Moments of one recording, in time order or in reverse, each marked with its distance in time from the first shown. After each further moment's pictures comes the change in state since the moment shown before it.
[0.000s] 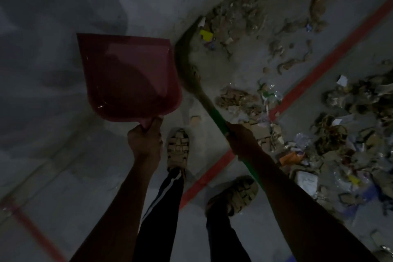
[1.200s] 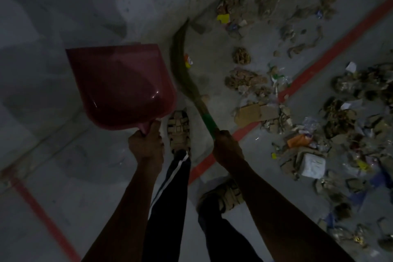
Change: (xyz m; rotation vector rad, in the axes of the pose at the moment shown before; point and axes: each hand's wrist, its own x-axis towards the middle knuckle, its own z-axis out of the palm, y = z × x) left_hand -0.044 -0.101 -0.089 -0.137 0.113 -0.019; right_hand -0.090 -0.011 0.136 -0.274 -0.012 -0.013
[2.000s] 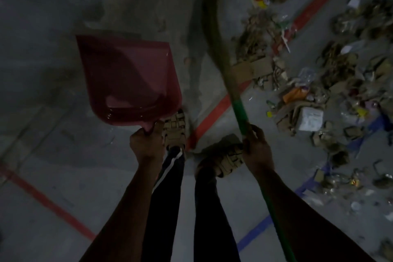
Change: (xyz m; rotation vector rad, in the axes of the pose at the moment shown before) left_hand -0.002 -0.110 -0.023 0.396 -0.077 -0.011; right_hand -0.092 0.133 0.062 0.190 0.289 0.141
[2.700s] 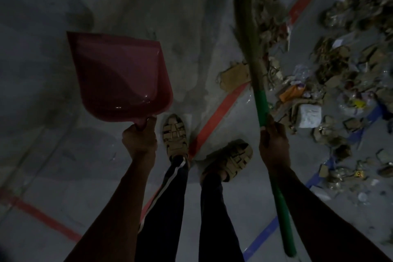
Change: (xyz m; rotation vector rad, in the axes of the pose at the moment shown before) left_hand 0.039 0.046 0.011 0.062 -0.019 0.093; right_hand 0.027 0.015 -0.022 0.020 0.299 0.058
